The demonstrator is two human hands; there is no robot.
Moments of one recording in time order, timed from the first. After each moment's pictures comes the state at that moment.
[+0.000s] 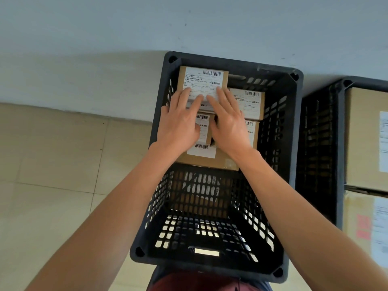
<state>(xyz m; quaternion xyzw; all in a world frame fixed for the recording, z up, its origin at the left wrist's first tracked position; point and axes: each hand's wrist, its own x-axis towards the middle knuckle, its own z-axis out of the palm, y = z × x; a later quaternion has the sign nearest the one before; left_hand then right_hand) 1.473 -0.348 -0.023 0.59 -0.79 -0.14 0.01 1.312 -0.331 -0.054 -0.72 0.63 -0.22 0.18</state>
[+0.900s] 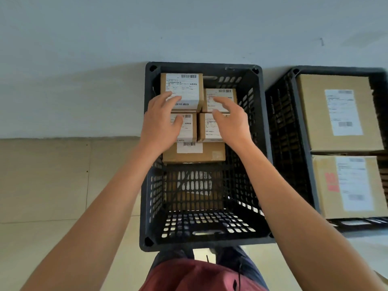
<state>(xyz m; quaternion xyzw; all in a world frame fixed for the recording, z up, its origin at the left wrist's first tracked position) 1.497 -0.326 0.015 0.57 -0.75 -0.29 0.18 1.303 -0.284 0.038 -0.47 0.75 -0.31 0.36</state>
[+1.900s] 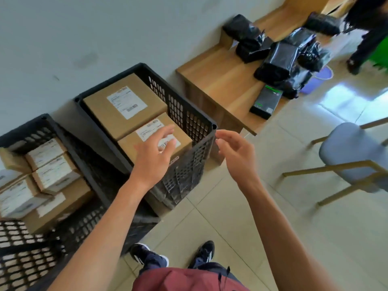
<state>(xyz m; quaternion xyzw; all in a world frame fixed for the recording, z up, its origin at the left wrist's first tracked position) 1.131 0.003 0.126 0.27 -0.82 -0.47 0.15 1.007 0.183 0.135 -0.15 0.79 -0.57 0.18</state>
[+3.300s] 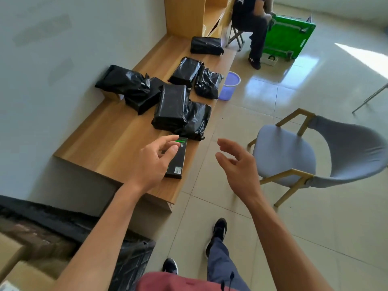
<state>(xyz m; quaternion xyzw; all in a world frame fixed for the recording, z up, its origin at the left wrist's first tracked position) 0.669 0.128 0.147 0.06 -0.85 -0.52 0.02 0.644 0.363 0.134 -0.05 0.82 -0.57 -0.02</state>
